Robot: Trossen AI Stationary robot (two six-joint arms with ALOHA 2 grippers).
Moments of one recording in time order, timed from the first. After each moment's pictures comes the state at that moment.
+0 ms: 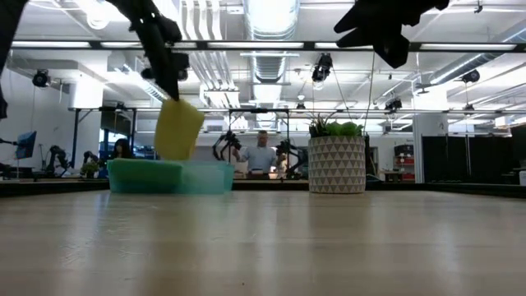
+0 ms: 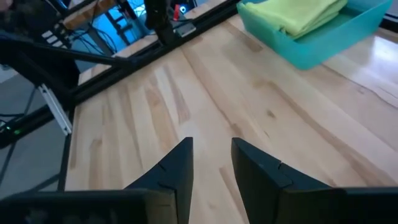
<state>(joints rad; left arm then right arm) 1.14 1.66 1.83 -1.04 0.04 0.34 0.21 1.13 0.81 -0.18 0.28 0.59</state>
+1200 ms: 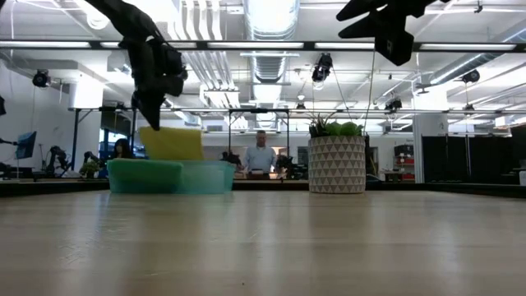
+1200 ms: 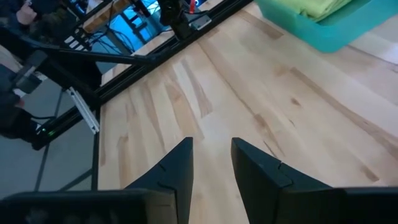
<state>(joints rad) 1.03 1.53 1.37 -1.13 0.12 0.42 0.23 1.13 0.83 -0.18 0.23 0.68</state>
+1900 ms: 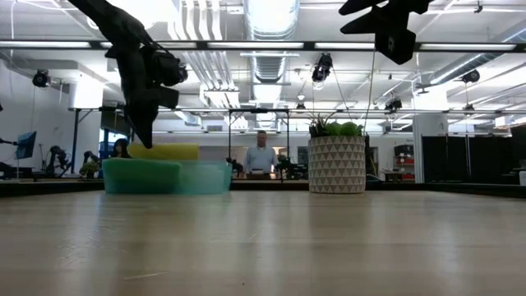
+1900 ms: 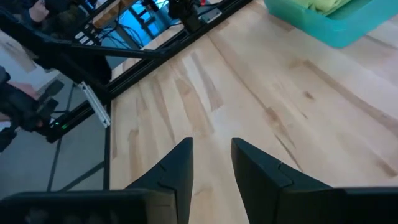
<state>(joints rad) 0.88 1.39 1.03 -0.93 0.14 0.35 0.24 1.13 0.83 -0.18 0.20 0.70</state>
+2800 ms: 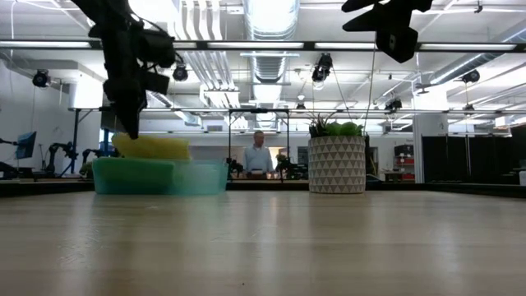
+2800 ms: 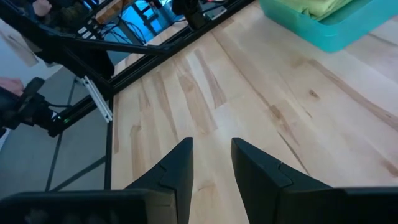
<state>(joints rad) 0.71 1.22 0.96 -1.00 -0.02 0.34 0.26 1.13 0.83 -0.18 0.20 0.69</state>
